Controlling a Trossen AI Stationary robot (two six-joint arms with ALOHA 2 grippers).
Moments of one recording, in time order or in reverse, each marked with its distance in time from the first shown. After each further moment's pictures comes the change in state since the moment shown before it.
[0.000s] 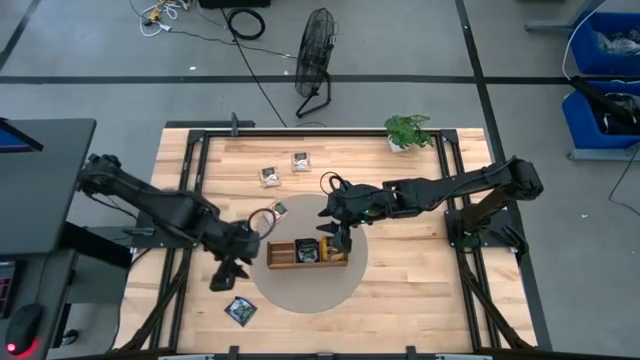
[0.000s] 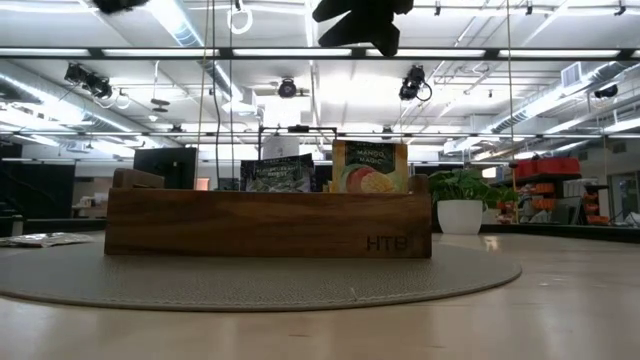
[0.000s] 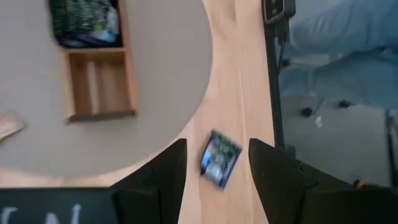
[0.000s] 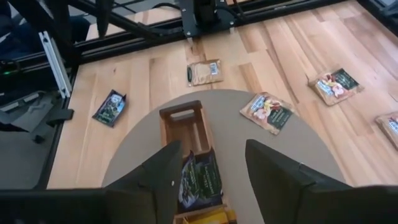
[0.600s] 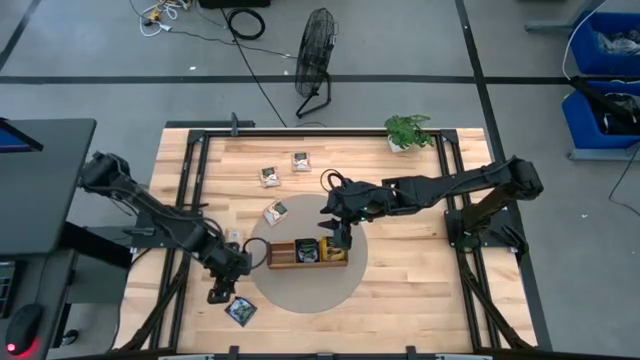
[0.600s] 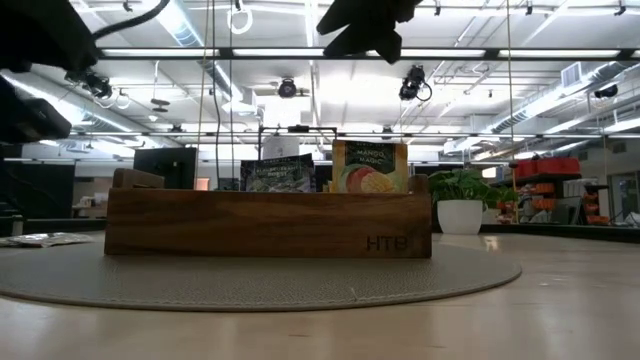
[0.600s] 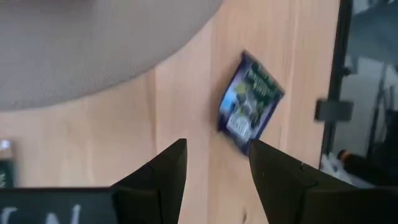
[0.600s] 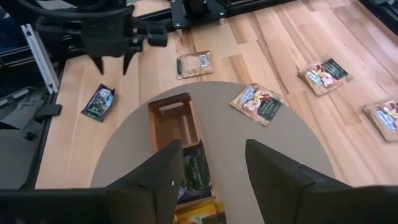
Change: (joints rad) left arm -0.128 0.000 -0.525 0.404 0.090 -0.209; right arm -0.019 0.000 0.000 -0.035 0.001 0.003
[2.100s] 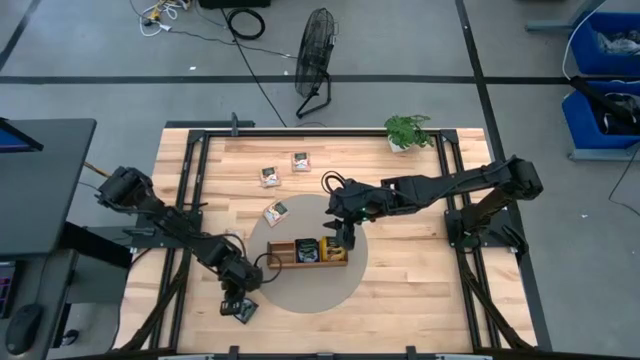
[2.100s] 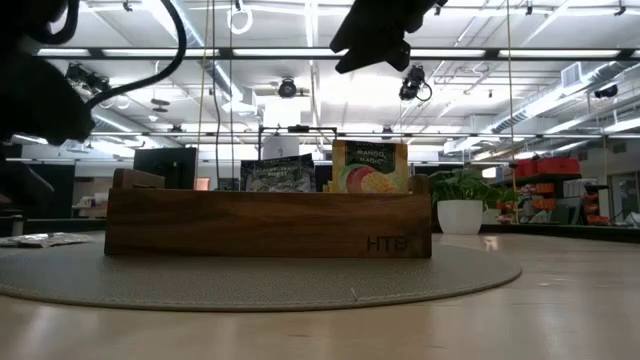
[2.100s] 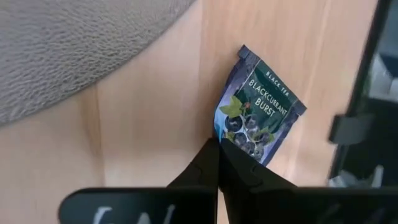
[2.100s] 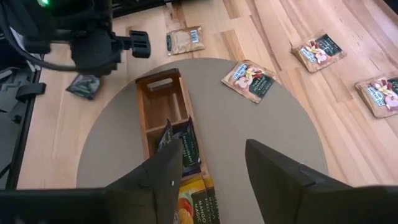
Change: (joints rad) left arm -0.010 0.292 -0.015 0.266 0.125 -0.053; right arm -0.011 0.001 0.000 -0.088 0.001 -0.002
